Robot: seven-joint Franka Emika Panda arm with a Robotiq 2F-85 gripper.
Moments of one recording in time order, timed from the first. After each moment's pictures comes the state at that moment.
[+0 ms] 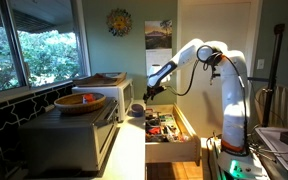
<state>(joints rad) -0.23 0.14 -0.22 -2.07 -0.03 2.57 -0.09</state>
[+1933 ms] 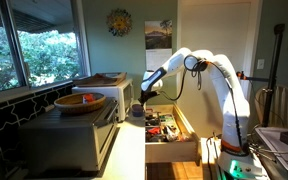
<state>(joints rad) -0.27 0.37 -0.17 -1.85 0.08 2.62 -0.09</state>
